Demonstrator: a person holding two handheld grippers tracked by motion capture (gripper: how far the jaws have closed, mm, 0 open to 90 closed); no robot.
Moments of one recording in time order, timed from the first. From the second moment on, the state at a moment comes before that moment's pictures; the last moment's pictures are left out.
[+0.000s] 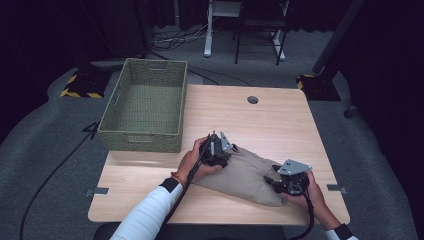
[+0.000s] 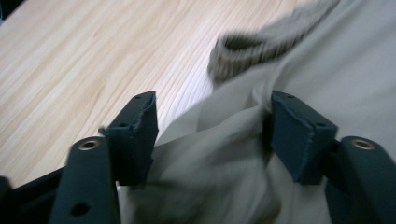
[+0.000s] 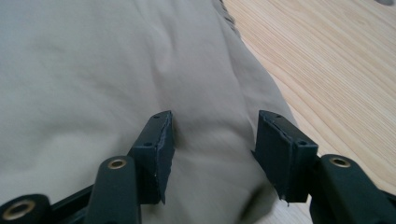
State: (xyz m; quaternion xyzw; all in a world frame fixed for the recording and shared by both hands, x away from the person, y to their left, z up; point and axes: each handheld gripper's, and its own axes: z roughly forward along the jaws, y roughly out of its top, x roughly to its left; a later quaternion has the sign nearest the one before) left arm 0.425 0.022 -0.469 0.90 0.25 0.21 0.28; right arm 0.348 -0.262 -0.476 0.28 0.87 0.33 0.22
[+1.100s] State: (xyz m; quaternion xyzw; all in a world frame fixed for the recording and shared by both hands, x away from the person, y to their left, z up) left arm 0.412 0.036 -0.464 0.91 0.23 0.18 0.30; right arm 0.325 -0.234 -0.461 0.24 0.88 0.35 0.23
